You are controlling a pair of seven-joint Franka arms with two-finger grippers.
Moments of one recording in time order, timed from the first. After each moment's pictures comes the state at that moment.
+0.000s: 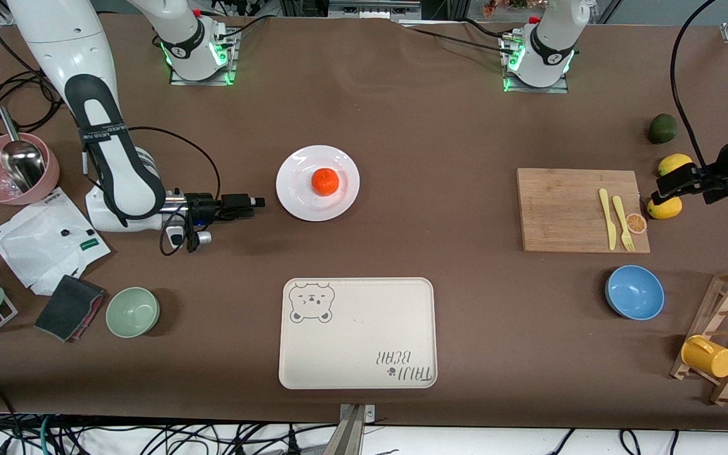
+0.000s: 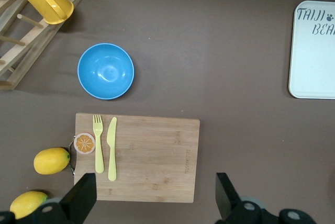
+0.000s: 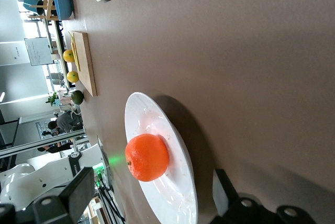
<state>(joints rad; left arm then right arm) 0.16 0.13 -0.11 -1.54 -0.05 1.69 -0.02 0.14 0.55 -0.03 -2.01 1.15 1.91 -0.78</state>
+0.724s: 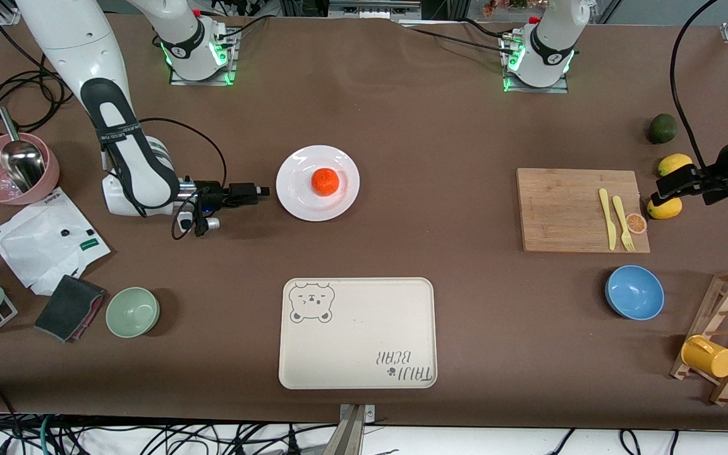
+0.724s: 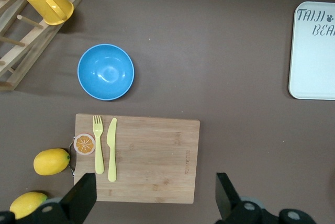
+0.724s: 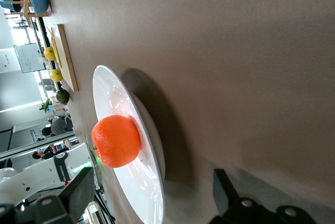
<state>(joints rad) 0.16 0.13 -0.11 -1.54 -0.05 1.69 -0.02 0.14 0.53 0.00 -2.15 1.19 2.01 -0.84</state>
